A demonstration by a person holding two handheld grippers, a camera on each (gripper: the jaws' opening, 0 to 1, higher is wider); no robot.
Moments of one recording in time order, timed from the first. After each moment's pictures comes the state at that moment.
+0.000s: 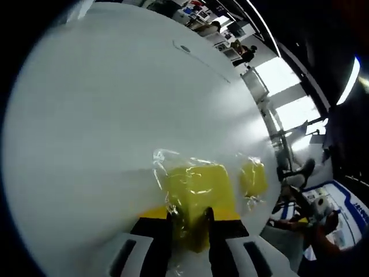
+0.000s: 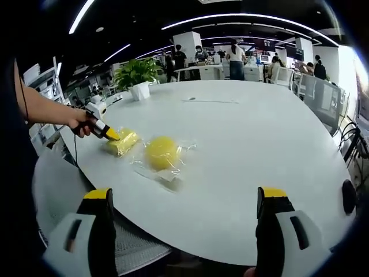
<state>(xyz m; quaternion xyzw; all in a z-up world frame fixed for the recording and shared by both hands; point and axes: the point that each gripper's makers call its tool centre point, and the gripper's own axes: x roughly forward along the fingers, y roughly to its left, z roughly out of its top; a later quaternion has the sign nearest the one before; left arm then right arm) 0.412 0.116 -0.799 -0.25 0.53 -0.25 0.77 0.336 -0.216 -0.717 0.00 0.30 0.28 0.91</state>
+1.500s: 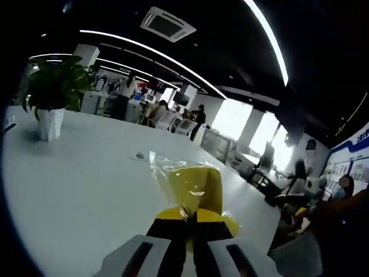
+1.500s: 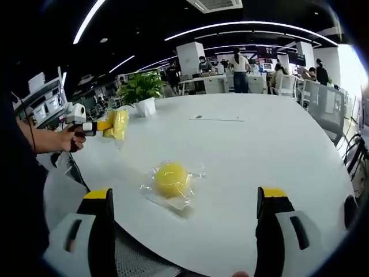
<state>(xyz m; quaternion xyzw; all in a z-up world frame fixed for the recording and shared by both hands) 0.421 0.127 -0.630 -0.16 0.17 -0.30 0.92 0.361 -0.189 -0.664 0.02 0.25 0.30 0.92</state>
